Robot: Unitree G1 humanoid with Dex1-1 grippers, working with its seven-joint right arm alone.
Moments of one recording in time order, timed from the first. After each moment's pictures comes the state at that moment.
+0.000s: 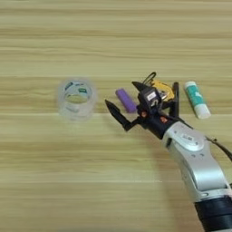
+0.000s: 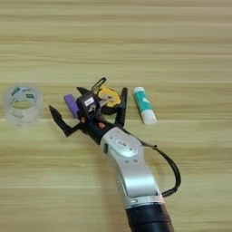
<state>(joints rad) -0.06 -0.28 0.05 -0.02 0.10 0.07 0.51</state>
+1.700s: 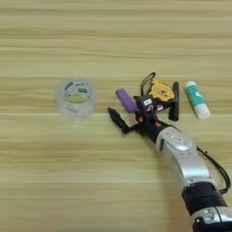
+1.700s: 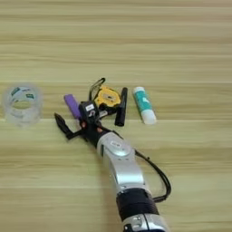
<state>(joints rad) -0.19 -0.23 0.00 0.41 0.10 -0.03 0.48</state>
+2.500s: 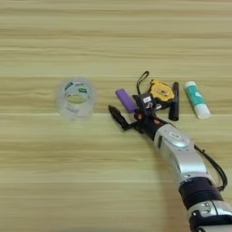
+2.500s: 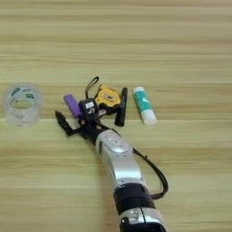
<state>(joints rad) -0.23 -0.22 -0.01 0.47 0.11 -0.03 0.48</state>
